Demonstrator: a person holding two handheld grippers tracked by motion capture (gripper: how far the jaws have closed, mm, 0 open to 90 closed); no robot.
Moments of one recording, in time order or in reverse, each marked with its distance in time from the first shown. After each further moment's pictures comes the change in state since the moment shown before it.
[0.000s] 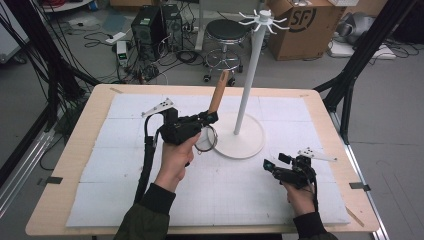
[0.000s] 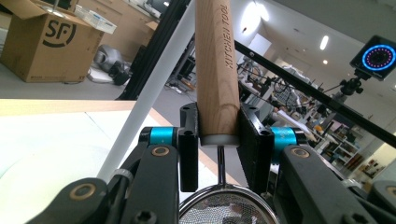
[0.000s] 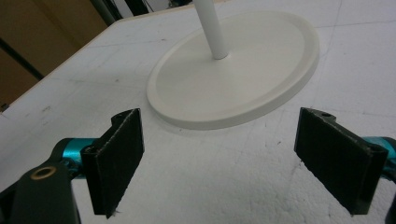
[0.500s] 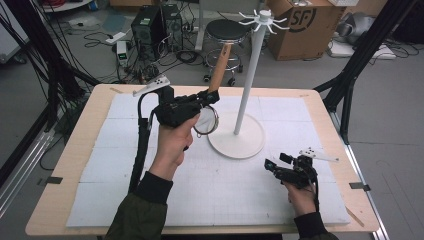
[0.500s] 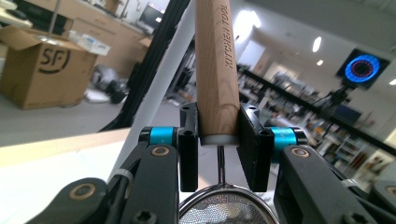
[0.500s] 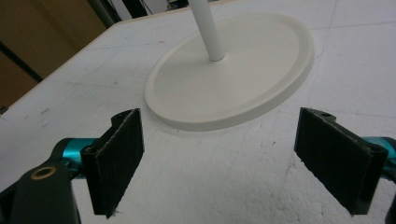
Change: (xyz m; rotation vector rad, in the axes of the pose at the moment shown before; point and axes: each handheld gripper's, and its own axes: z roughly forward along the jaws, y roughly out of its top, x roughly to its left) left arm -0.031 0.058 0.003 -0.038 -0.032 0.079; right arm -0.002 0.000 -0.002 -0.008 -0.005 0.010
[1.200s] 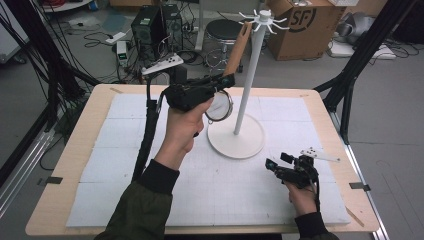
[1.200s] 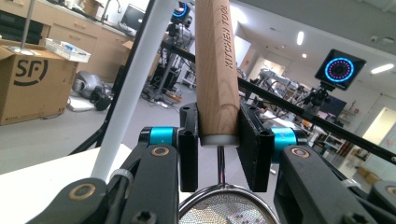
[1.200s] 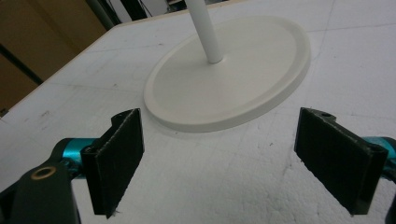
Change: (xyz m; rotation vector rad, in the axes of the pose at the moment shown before) left arm -0.028 0.035 0.032 0.018 -0.073 0.029; right arm -0.001 0.001 -0.001 -0.008 -0.001 0.007
